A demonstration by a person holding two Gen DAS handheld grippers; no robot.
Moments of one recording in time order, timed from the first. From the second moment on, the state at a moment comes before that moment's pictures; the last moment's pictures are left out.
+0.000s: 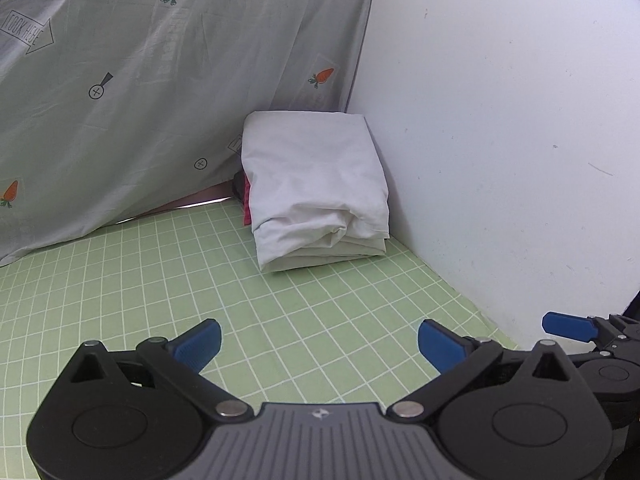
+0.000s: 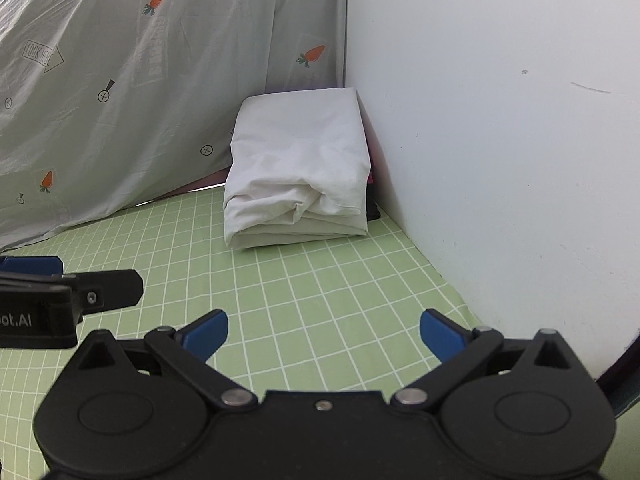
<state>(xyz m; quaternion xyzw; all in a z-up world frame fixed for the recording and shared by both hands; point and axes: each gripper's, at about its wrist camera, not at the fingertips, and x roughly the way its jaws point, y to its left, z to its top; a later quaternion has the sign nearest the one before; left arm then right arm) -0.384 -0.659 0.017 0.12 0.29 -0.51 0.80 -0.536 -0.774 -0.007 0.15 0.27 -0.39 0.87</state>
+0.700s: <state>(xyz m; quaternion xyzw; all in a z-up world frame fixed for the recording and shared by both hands) -0.399 -0.648 0.020 0.12 0.28 -0.50 0.81 -0.552 -0.766 -0.005 0.15 0.26 -0.39 0.87</state>
